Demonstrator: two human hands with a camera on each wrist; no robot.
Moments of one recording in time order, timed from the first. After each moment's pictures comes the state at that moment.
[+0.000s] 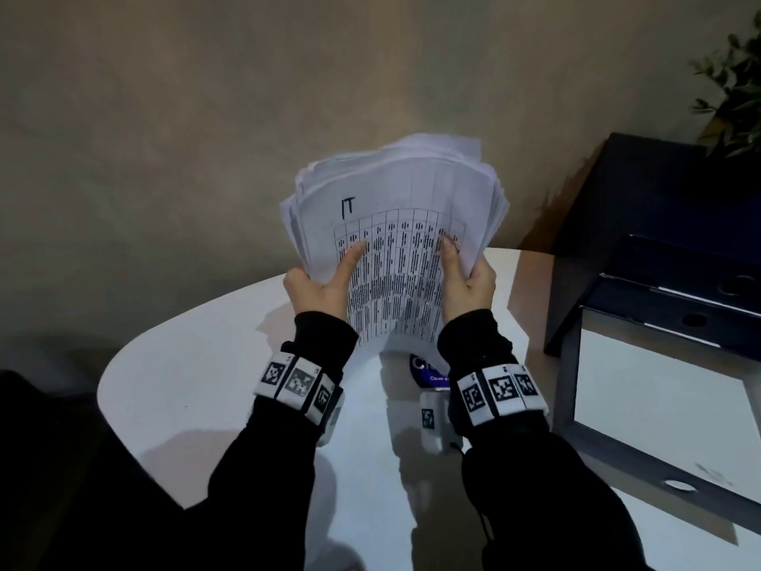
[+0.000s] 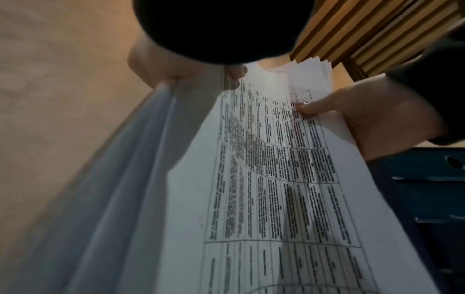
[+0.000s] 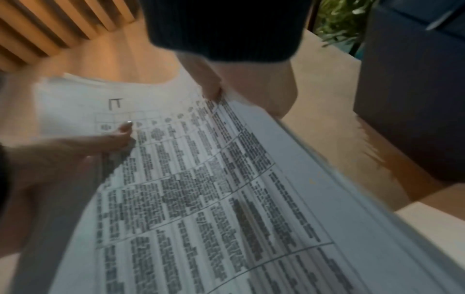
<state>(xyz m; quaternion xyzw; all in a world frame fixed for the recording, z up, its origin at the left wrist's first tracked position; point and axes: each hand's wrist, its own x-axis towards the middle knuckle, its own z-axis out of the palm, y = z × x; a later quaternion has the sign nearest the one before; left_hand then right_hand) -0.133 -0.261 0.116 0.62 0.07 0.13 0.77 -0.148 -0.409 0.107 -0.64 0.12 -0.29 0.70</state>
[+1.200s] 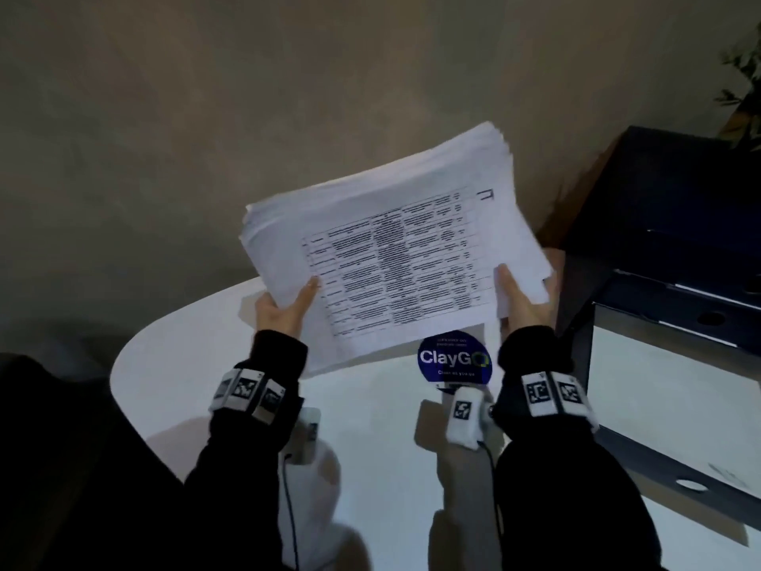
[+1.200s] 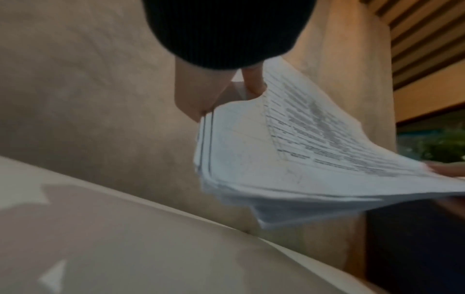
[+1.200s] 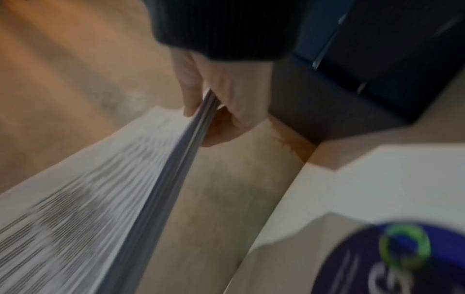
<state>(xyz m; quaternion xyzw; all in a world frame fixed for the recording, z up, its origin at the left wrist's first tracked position) -0.112 -0.191 0.059 0.64 0.13 0.09 0.75 -0.158 -0.464 0.072 -0.54 0.26 -0.26 0.76</state>
